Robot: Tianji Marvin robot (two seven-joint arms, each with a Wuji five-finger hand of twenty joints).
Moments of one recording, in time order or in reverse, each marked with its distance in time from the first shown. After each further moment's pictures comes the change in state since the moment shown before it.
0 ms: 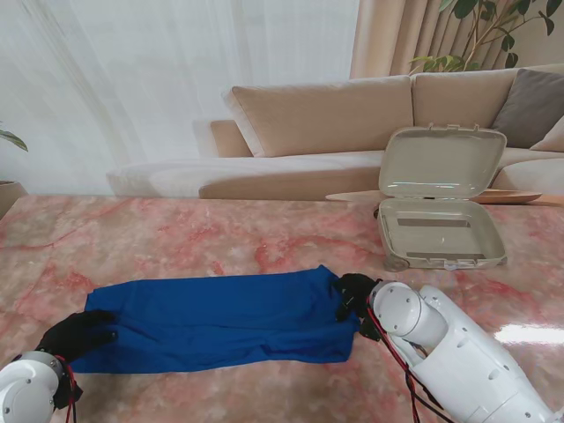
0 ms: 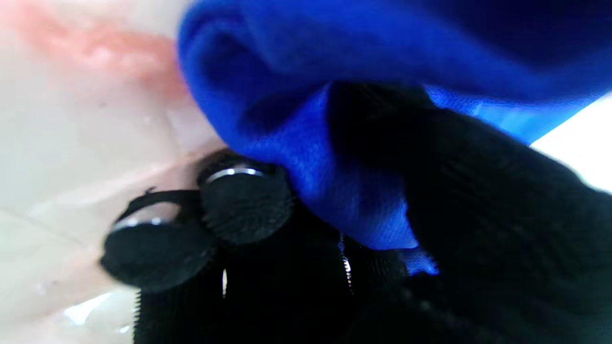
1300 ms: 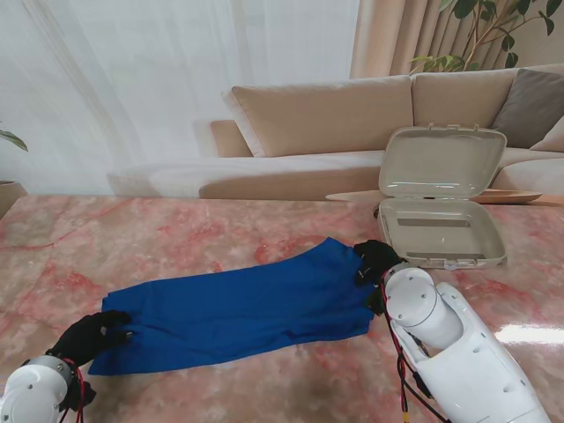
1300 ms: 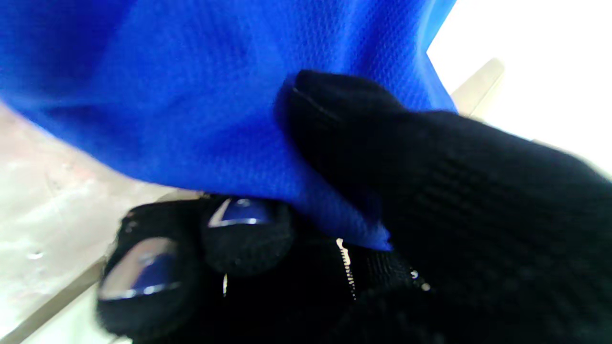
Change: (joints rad) left arm 0.016 -0.017 0.017 -0.018 -0.121 -0.046 0.018; right arm -0.102 -0.078 0.193 -0.151 0.036 0.094 -0.247; left_hand 0.000 0.000 0.000 0.000 0.016 0.001 0.015 0.000 0.013 -0.003 0.000 -0.001 0.005 -0.015 0.007 -0.005 0.012 0.018 0.011 0.000; right_hand 0.049 -0.268 0.276 -0.002 0.128 -0.009 0.027 0.038 0.027 0.020 -0.022 0.068 -0.007 -0.003 0.159 0.008 0.051 -0.010 0.098 0.110
